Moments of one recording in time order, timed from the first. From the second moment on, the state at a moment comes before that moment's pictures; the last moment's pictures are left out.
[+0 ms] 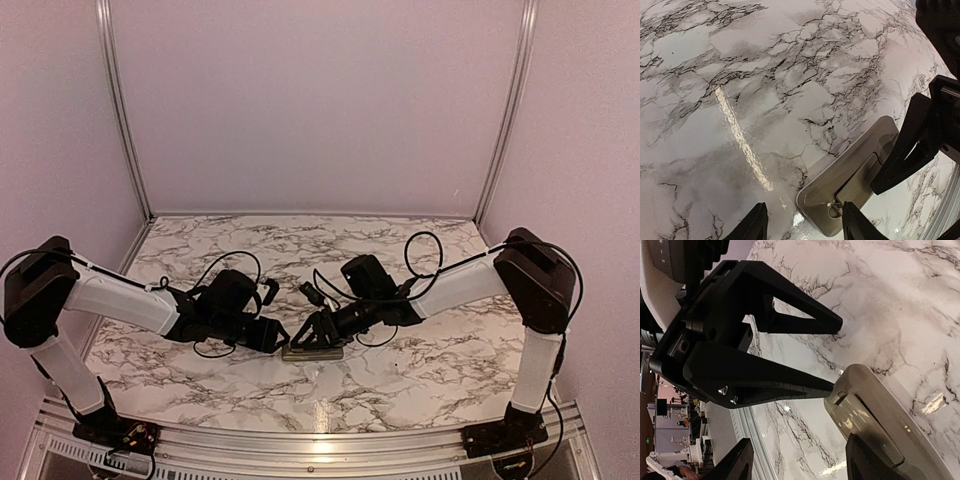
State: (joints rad) left arm -0.89 1.65 0.76 0.10 0.09 -0.51; right arm 0.85 1.92 1.03 0.15 -0.77 0.59
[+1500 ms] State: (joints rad) left arm -0.91 1.66 0.81 0.06 0.08 -0.54; right arm 0.85 1.93 1.03 0.13 -0.76 0.58
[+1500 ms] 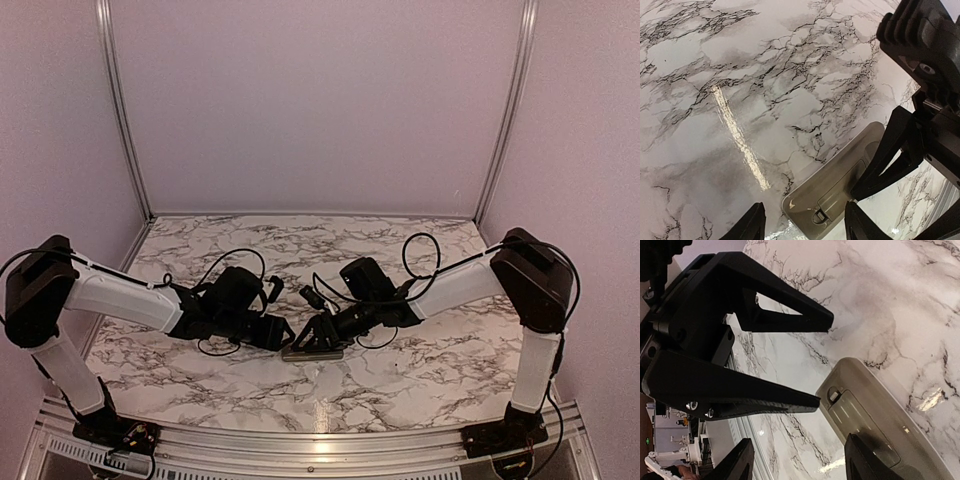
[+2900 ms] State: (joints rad) left arm -0.92 1.74 0.86 -0.02 0.09 -0.56; right arm 0.85 1.94 1.02 0.17 -0.76 0.63
